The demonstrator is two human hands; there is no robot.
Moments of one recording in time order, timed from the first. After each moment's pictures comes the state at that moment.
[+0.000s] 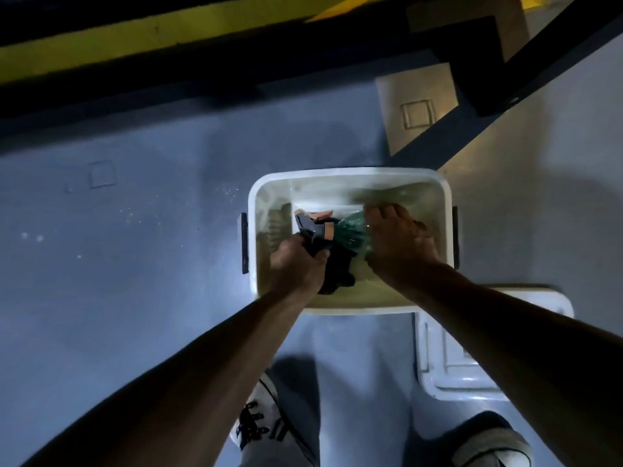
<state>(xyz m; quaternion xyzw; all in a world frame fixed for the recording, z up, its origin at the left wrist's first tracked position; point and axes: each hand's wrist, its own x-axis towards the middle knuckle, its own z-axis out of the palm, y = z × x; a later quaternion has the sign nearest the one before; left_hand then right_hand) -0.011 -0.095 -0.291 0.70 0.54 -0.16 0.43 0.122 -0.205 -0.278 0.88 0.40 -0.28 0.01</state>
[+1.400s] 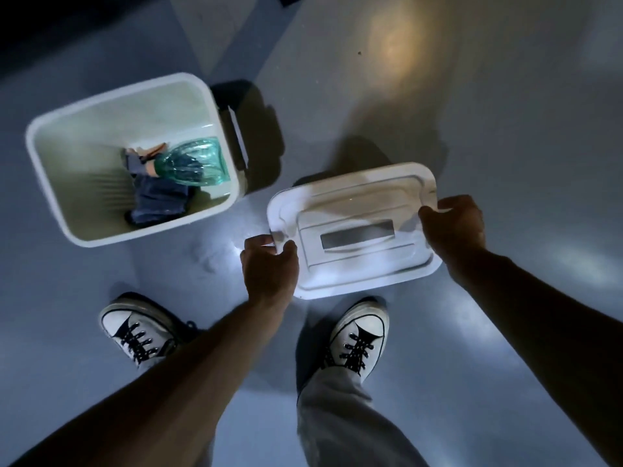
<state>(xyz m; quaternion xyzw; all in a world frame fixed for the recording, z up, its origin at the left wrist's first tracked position) 0.023 -0.369 -0.256 0.61 0.64 -0.15 0.44 0.189 -0.562 -0.240 0.89 -0.23 -0.30 -0.24</state>
